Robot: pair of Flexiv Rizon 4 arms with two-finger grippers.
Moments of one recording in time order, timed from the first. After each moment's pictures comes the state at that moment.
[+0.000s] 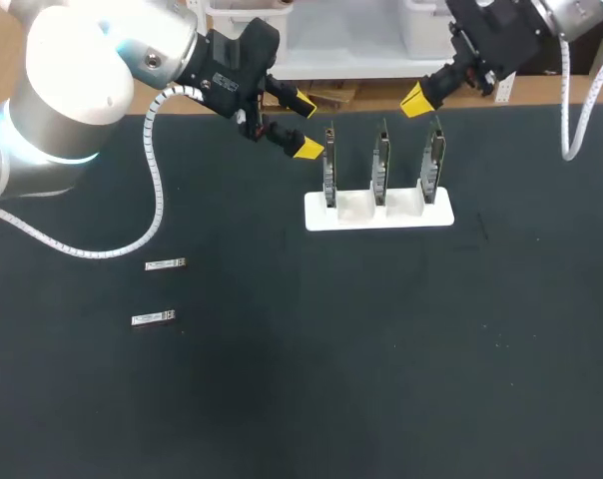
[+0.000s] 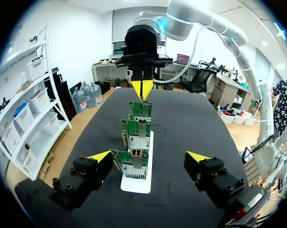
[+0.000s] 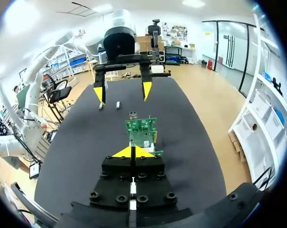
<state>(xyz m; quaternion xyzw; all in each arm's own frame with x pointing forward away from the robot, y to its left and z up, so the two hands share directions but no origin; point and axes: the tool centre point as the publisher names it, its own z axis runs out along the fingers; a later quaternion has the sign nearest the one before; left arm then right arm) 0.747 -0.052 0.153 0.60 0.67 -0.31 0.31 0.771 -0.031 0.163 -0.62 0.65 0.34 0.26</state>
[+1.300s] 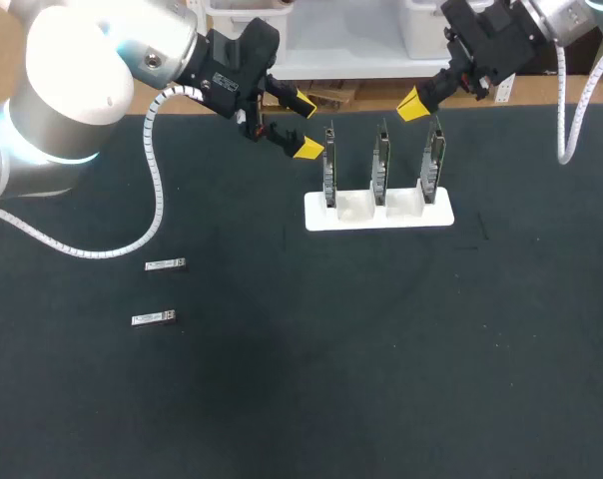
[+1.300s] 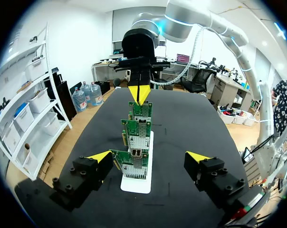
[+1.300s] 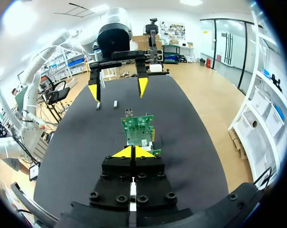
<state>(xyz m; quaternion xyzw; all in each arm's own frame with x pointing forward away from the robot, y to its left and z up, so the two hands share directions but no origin) 0.747 -0.052 0.153 0.60 0.67 -0.31 0.31 0.776 -0.027 0.154 -0.62 0.66 0.34 0.26</state>
